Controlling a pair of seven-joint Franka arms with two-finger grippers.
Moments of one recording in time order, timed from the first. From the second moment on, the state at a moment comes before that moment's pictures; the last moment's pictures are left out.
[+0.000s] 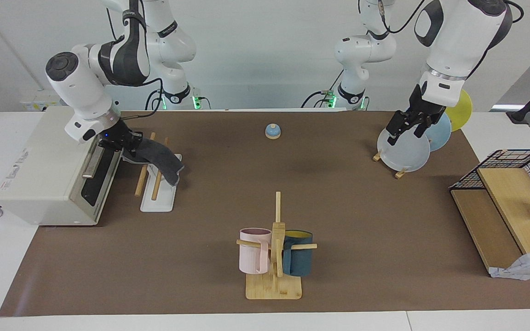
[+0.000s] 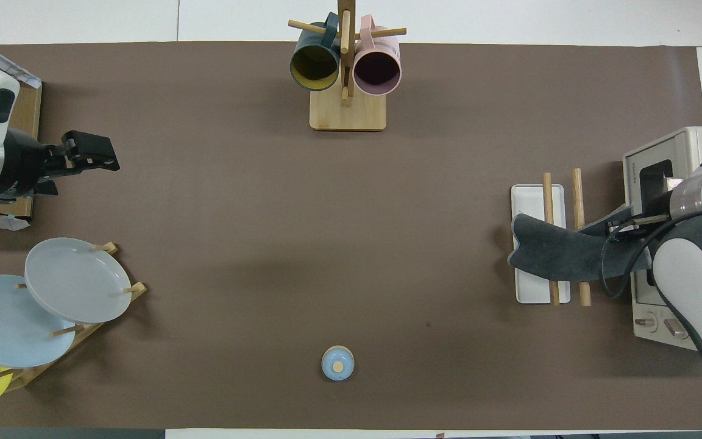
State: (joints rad) left arm 0.00 -0.07 -0.16 -1.73 -0.04 1.75 -0.31; right arm -0.09 -0.09 0.01 -2.10 0.04 1.93 -0.20
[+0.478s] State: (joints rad) left arm -0.02 -0.05 -0.12 -1.67 0.01 1.58 -0.07; right arm -0.09 -0.09 0.01 -2.10 0.00 1.93 -0.21
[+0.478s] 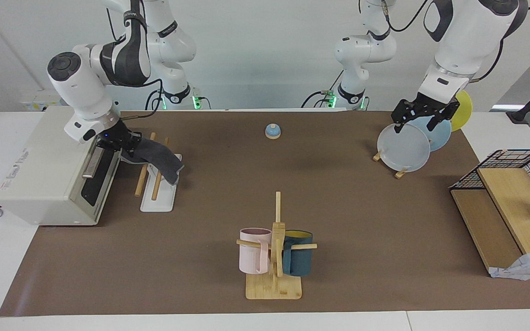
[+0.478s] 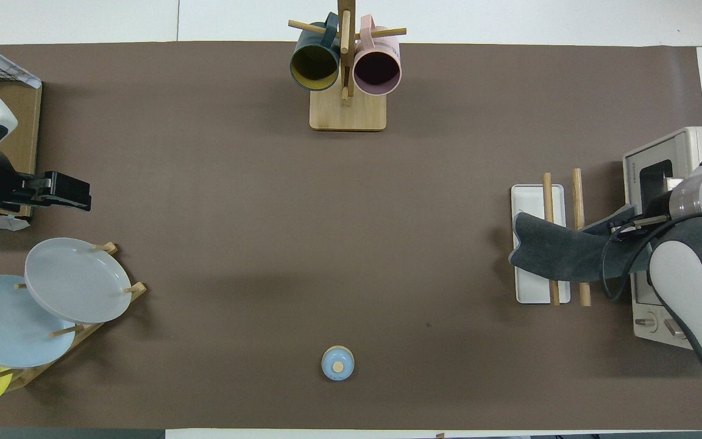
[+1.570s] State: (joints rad) left arm -0.02 -0.05 -0.12 -1.67 -0.03 1.60 -0.09; right arm -0.10 -0.09 0.01 -1.83 0.00 1.68 -0.24
